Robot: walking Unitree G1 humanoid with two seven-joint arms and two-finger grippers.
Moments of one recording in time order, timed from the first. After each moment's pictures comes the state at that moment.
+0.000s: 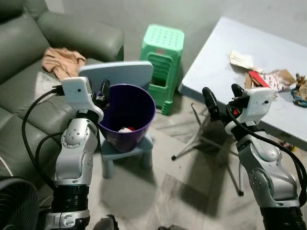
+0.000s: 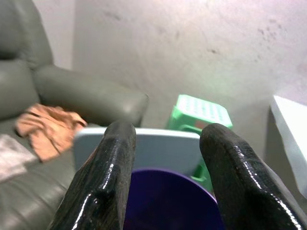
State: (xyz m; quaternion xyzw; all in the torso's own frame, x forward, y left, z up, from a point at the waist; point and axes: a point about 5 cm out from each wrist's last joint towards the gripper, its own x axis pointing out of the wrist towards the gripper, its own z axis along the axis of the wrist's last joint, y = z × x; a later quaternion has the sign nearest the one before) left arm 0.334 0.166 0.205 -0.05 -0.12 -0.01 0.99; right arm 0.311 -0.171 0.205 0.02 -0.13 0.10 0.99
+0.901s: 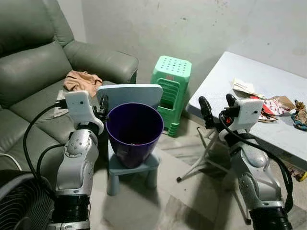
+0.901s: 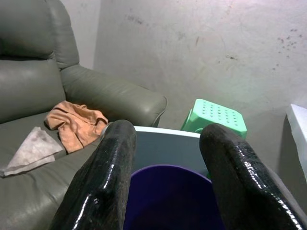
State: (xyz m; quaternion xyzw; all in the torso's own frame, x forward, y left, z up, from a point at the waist) left arm 0.324 0.163 0.176 -0.06 -0.06 0.01 1.00; right arm 0.310 -0.170 0.167 0.04 -0.10 0.09 0.99
